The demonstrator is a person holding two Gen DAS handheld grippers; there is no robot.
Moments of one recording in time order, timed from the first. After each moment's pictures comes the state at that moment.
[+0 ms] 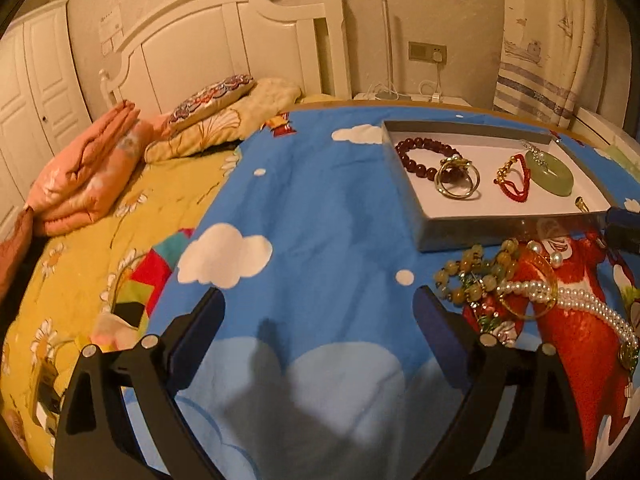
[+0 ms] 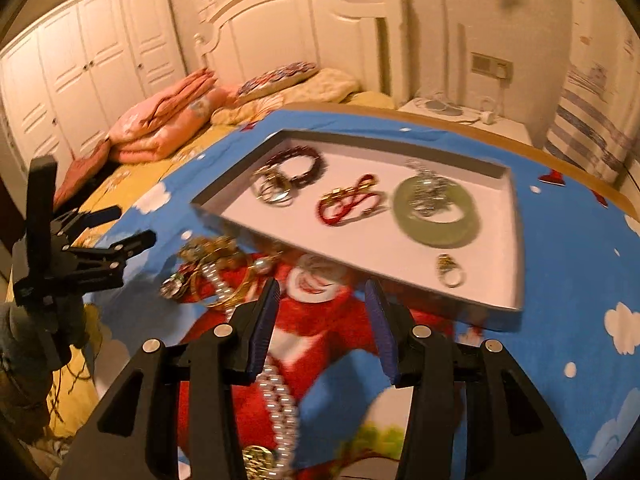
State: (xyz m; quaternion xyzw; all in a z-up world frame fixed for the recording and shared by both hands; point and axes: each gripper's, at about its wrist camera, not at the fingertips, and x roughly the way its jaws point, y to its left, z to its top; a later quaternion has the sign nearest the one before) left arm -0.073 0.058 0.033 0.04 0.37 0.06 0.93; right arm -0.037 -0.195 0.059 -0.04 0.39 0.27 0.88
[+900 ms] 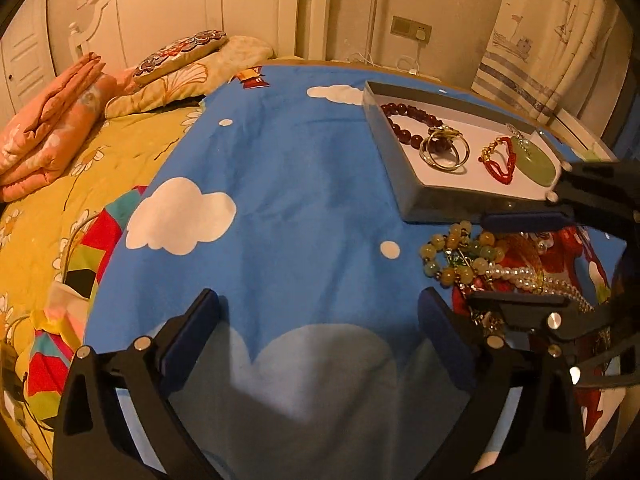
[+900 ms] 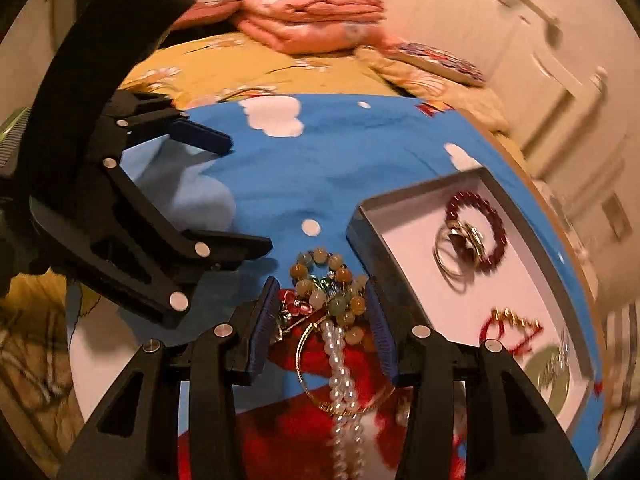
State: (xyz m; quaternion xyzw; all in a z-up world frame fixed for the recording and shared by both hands) left arm -0.052 0.068 0.013 -0.03 0.44 -0.01 0.90; right arm -0.032 -0.049 0.045 -0.32 0.36 0.44 0.76
